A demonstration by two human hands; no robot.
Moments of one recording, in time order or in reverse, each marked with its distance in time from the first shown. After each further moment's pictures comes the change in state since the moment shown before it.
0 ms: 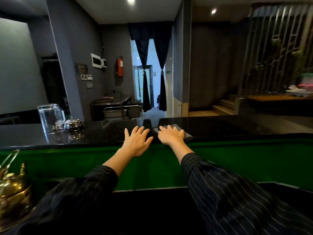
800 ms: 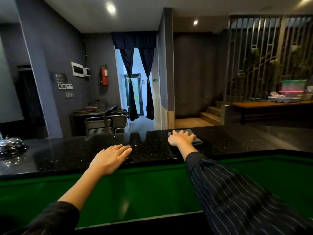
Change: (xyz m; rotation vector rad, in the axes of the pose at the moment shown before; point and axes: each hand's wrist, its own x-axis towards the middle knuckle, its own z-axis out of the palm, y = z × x) left_hand 0.070 0.078 0.028 -0.037 -0.084 0.002; right_hand 0.117 0.199 -0.030 -0.018 -0.064 0.248
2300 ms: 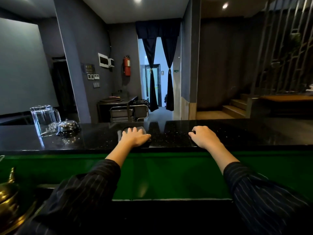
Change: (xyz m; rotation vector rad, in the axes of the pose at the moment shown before) left_hand 0.013 -0.083 -0.023 0.039 -0.188 -0.290; right_hand -0.075 -0.050 0.024 0.268 0.269 -0.318
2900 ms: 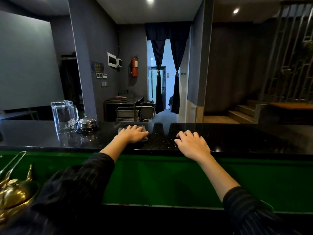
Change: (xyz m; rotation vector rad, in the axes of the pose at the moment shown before) left_hand 0.053 -0.126 -0.004 0.183 -0.052 0.142; right_hand -0.022 -0.131 0.063 -0.132 -0.057 -0.161
